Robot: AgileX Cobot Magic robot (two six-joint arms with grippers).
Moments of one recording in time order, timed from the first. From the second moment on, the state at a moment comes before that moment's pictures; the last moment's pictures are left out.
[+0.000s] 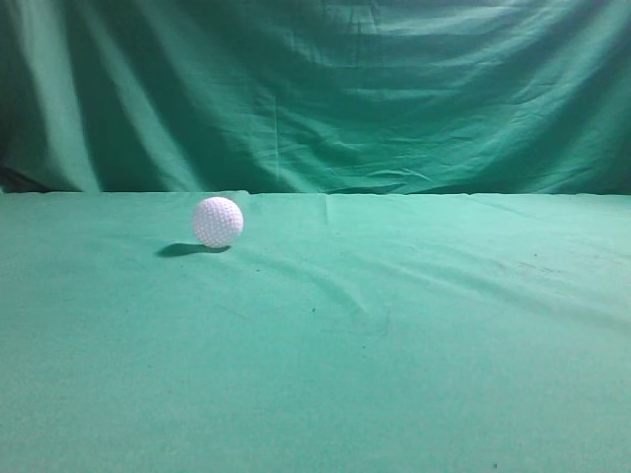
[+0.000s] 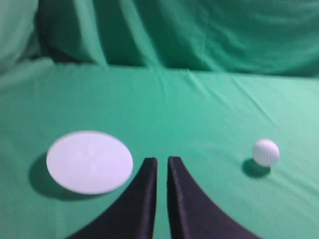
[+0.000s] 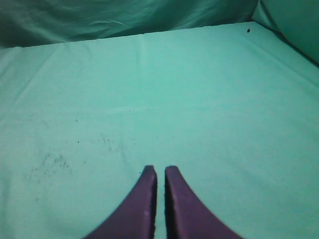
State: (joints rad) left arm -0.08 -0.01 0.02 -0.25 0.14 0.13; right arm 0.06 -0.01 0.03 -0.04 0.38 0.09
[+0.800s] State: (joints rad) left arm -0.08 0.00 -0.10 -0.33 0.07 0.01; right arm 0.06 -0.01 0.03 -0.04 0.38 0.09
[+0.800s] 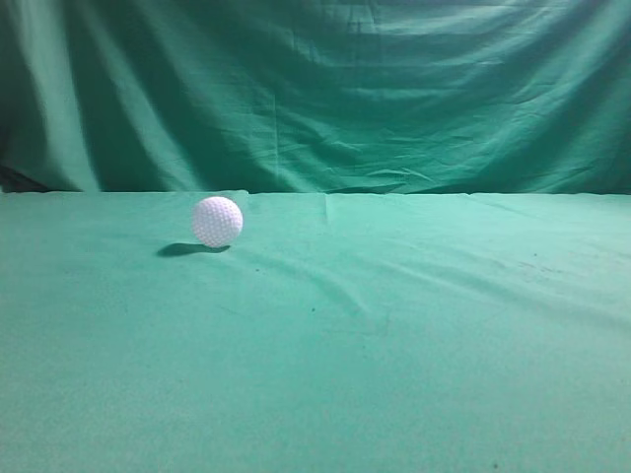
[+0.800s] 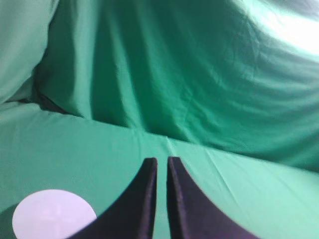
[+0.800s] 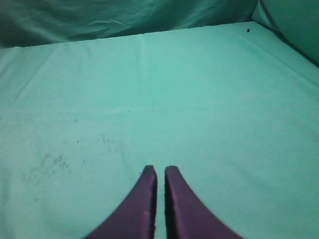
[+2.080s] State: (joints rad) left arm -0.42 1.10 -0.81 -0.30 0.66 0.32; right arm 0.06 -0.01 0.03 -0.04 0.38 0.09
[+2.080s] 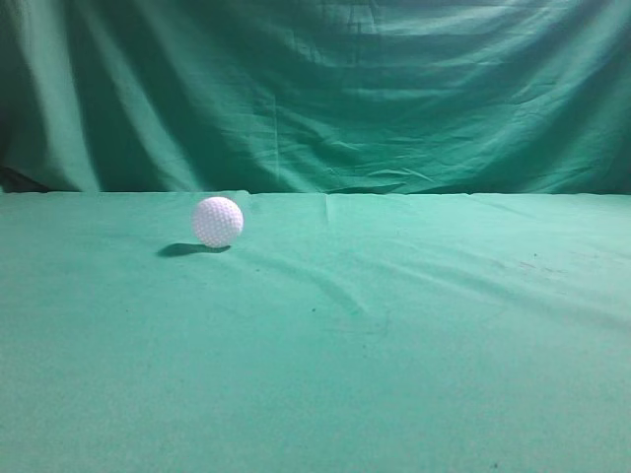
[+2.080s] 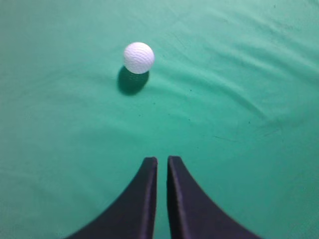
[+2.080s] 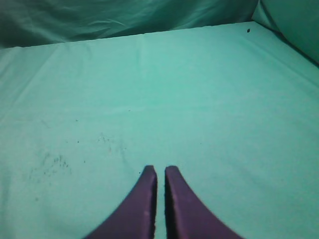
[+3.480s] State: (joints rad) left arm -0.45 1.98 -1.41 -0.25 0.71 0.32; right arm 0.06 -0.01 0.03 -0.04 0.38 0.09
